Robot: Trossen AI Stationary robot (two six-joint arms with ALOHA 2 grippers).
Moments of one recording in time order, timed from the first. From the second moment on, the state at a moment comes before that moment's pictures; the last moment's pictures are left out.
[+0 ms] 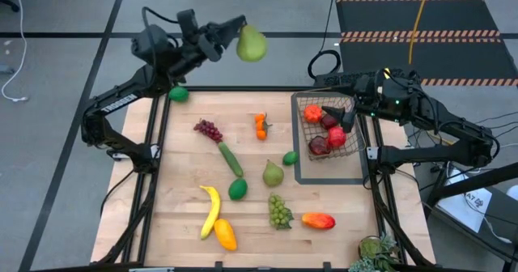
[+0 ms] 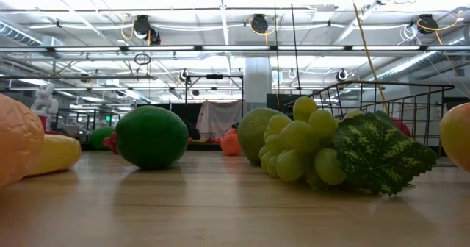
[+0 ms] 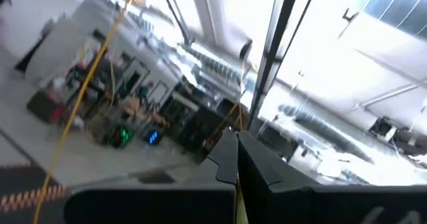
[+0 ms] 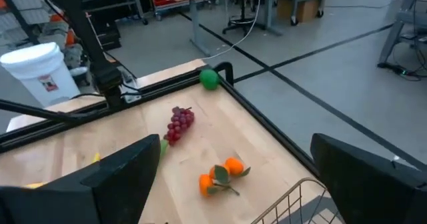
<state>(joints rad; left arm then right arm) 0.36 1.45 1.75 0.18 -0.03 -0.61 -0.26 0.82 1.12 -0.62 0.16 0.17</state>
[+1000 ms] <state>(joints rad) 0.41 1.44 1.75 0.40 0.50 -0.10 -0.26 0.94 1.12 -0.40 0.18 0.71</state>
